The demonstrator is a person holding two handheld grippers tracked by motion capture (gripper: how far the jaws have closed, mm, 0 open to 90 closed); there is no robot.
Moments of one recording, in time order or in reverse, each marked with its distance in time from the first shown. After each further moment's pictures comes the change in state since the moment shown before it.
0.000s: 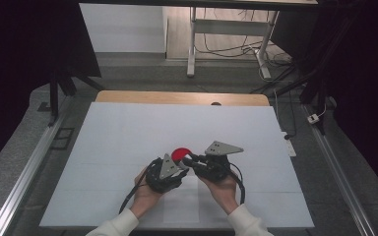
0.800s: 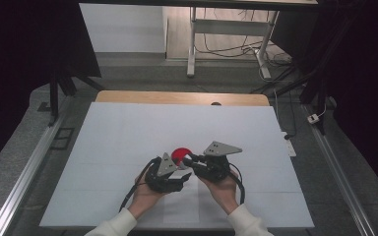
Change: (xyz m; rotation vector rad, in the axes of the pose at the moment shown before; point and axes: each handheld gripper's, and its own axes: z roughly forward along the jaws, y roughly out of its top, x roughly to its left) left arm 0.003 0.001 -0.003 -0.002 -0.044 -0.042; right arm 0.002 0.001 0.000 0.013 -0.015 -0.031
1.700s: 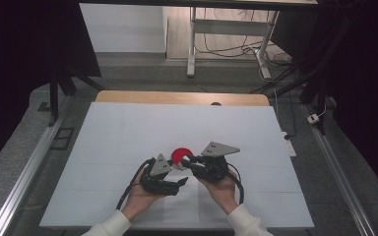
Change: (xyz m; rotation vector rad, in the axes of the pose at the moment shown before) left arm 0.005 -0.006 -0.009 0.014 -0.076 -0.048; right arm 0.003 0.001 0.003 0.013 0.020 -0.020
